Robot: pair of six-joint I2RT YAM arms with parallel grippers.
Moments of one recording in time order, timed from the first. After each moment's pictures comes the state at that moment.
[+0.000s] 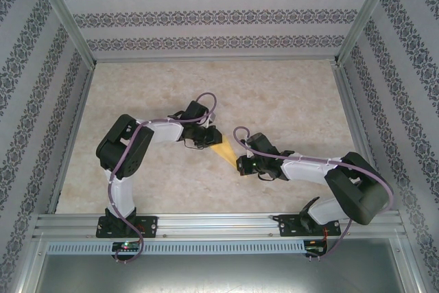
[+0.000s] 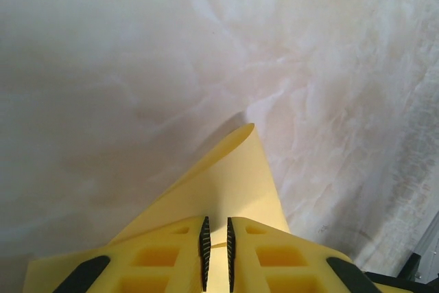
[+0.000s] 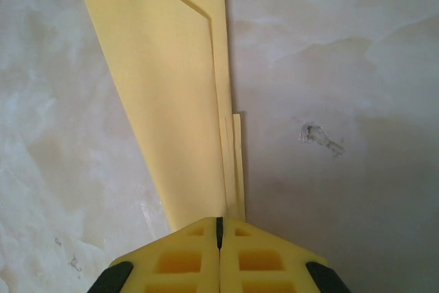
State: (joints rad) left arm -0.52 1.95 1.09 -0.15 0.52 -0.70; right arm 0.68 1.42 0.49 -0.04 -0.20 0.55
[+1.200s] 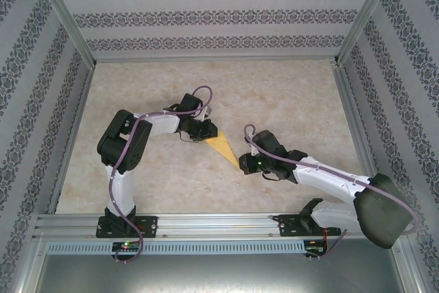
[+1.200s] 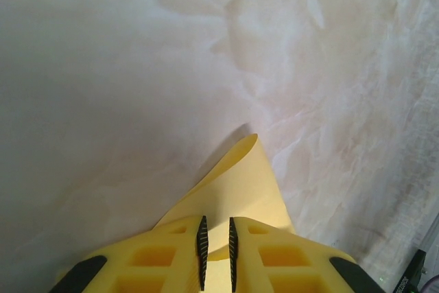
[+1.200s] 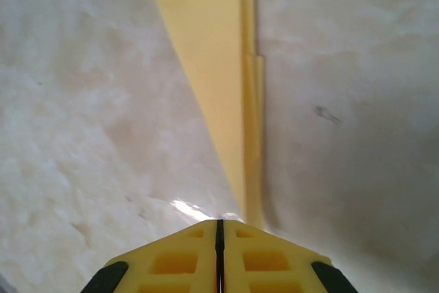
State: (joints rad) left arm -0.44 2.01 1.17 -0.22 0.57 -0.57; right arm 0.70 1.20 0.54 -0.23 -0.22 0.57
